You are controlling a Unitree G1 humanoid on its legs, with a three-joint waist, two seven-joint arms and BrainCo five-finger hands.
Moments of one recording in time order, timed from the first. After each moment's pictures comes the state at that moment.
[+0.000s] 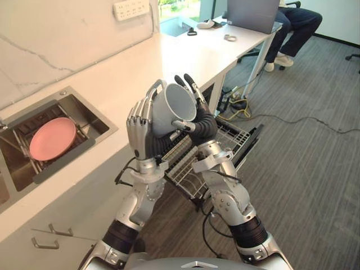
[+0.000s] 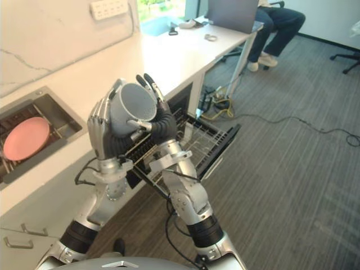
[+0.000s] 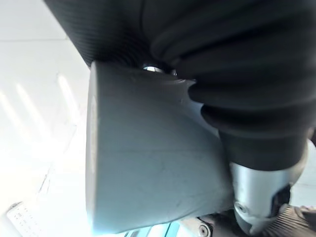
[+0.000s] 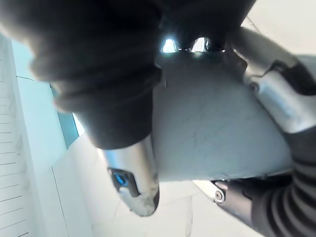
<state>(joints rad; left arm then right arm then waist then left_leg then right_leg) -0.19 0.01 -0.37 -0.02 0.97 -0.11 0.93 -0.26 -0.09 0.37 -0.30 0.68 -0.12 0.04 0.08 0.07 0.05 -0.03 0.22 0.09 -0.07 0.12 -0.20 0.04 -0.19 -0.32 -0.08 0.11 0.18</state>
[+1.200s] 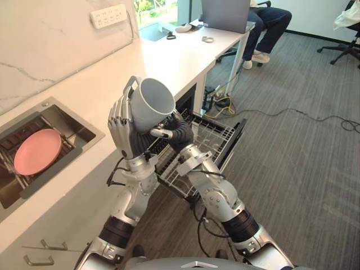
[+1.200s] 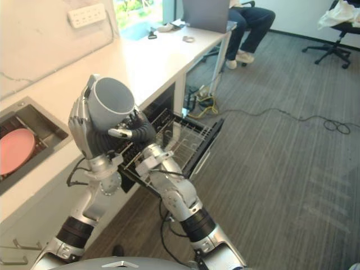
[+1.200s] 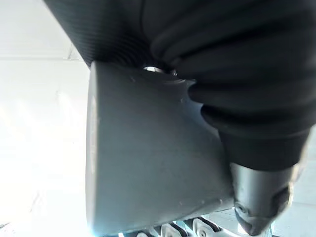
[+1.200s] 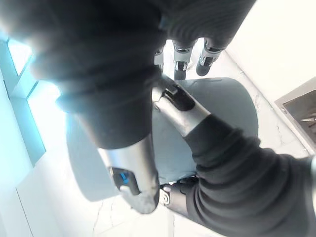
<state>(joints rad) -0.21 0.03 -0.31 0.01 0.94 -0.07 1.06 -0.34 -0.09 0.47 -0.16 0.79 -0.02 0.03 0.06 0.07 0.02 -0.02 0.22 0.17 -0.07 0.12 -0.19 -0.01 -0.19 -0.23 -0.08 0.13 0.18</state>
